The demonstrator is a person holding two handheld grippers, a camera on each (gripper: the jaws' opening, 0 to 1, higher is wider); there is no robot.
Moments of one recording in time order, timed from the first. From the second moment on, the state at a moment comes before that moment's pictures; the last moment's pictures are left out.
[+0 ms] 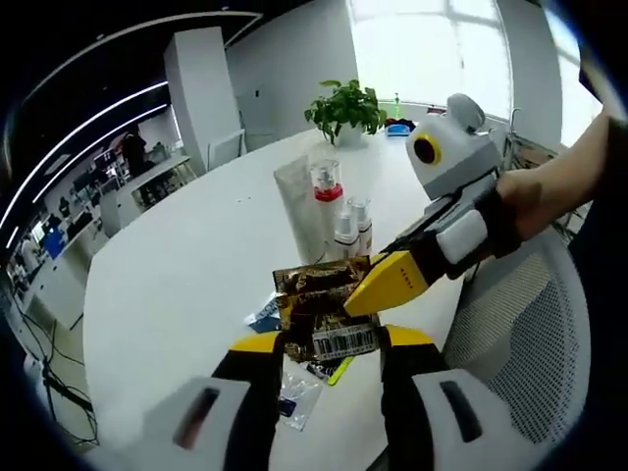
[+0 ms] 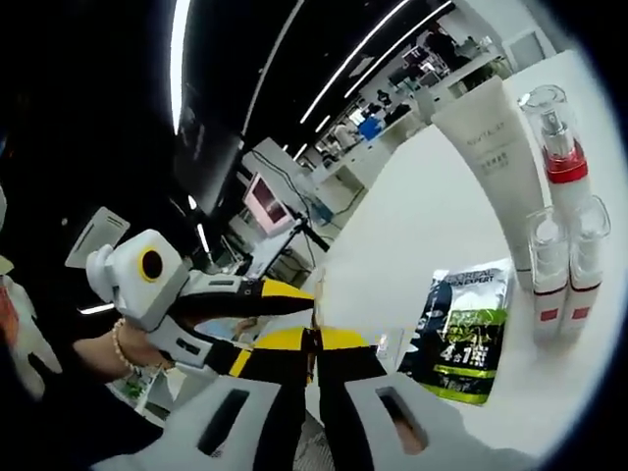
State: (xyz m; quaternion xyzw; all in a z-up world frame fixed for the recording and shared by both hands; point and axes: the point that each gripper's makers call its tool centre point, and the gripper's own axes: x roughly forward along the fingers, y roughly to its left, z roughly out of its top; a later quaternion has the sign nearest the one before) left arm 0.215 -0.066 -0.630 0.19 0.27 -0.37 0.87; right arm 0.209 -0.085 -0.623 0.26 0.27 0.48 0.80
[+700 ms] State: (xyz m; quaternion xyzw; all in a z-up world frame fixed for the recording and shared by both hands) left arm 0.213 -0.052 -0.637 0.09 0.31 -0.35 0.88; right arm 0.219 -0.098 -0.635 0.04 0.20 0.48 0.85
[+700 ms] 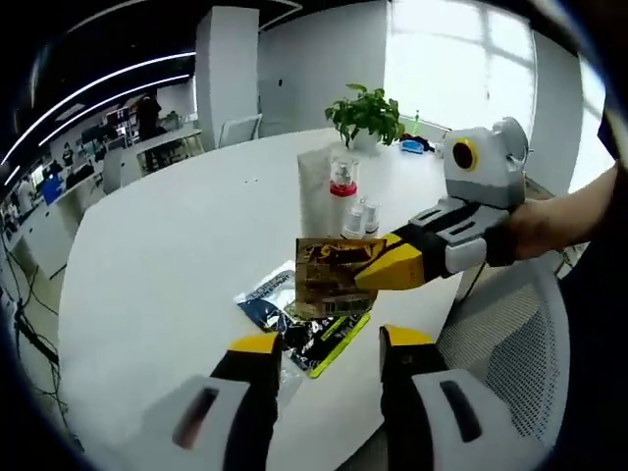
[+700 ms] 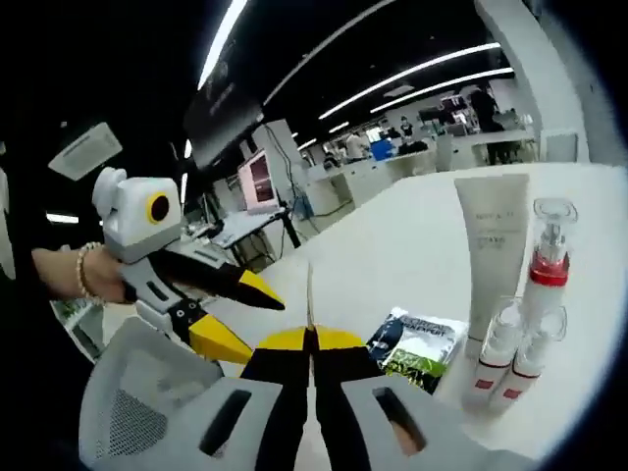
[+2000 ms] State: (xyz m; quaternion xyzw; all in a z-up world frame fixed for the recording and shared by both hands) left arm 0.227 -0.065 -0.602 0.35 0.16 -0.41 0.83; right arm 0.221 -0.117 -0.626 0.20 0.23 0.44 0.84
